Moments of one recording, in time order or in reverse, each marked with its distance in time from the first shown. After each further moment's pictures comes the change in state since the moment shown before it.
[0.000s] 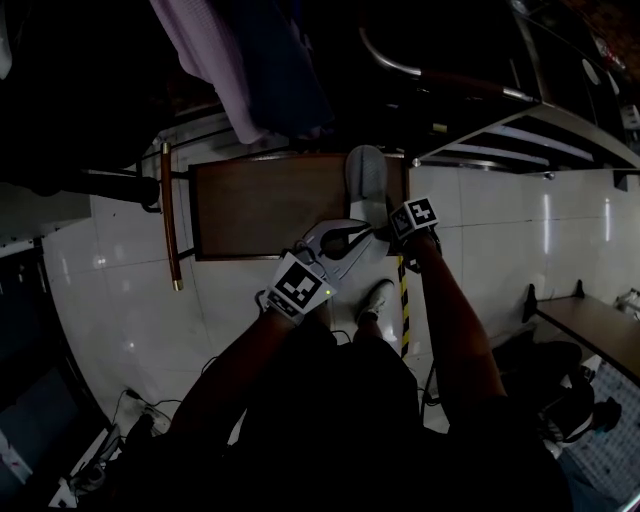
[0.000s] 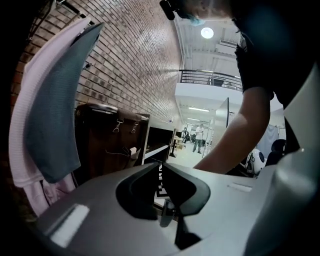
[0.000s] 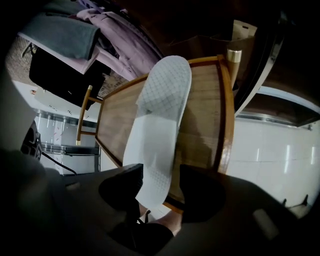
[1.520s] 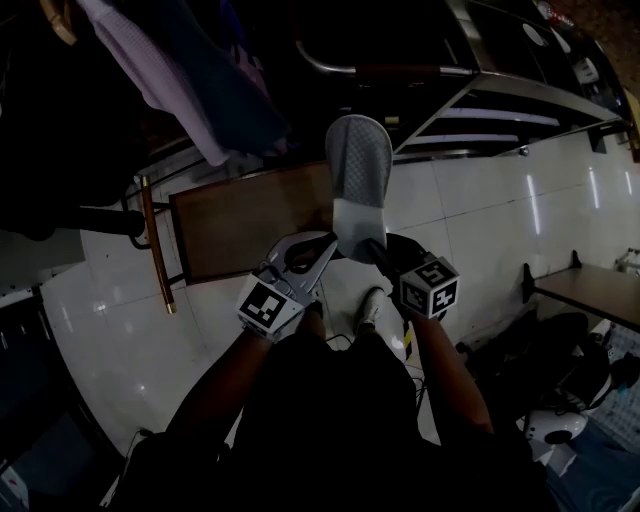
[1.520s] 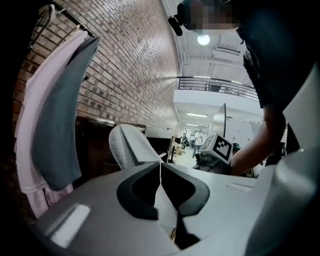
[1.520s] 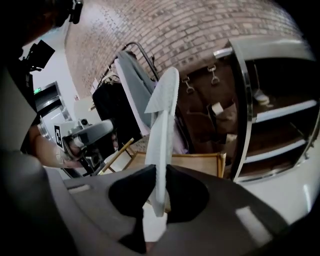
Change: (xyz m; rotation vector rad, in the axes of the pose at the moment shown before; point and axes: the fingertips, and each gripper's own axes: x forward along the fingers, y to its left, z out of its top) left arm -0.027 -0.026 0.034 0.010 -0.069 -0.008; right arm -0.195 0.129 -0.025 -0.240 -0.843 0.026
